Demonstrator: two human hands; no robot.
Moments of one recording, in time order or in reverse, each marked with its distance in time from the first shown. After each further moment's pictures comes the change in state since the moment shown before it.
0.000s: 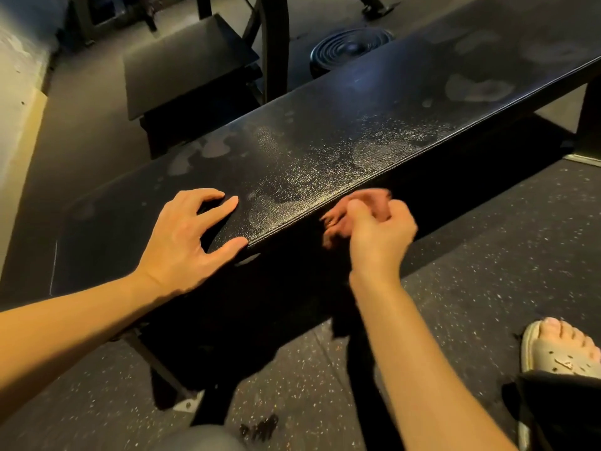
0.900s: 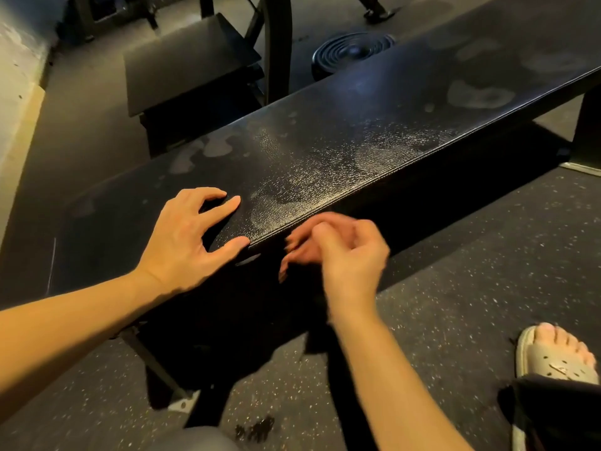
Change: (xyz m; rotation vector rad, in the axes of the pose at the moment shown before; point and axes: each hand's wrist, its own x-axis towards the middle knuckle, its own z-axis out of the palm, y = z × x) left_hand 0.001 -0.002 0.000 0.010 0.002 -0.003; right_hand -0.037 0.014 0.003 -0.030 -0.253 -0.017
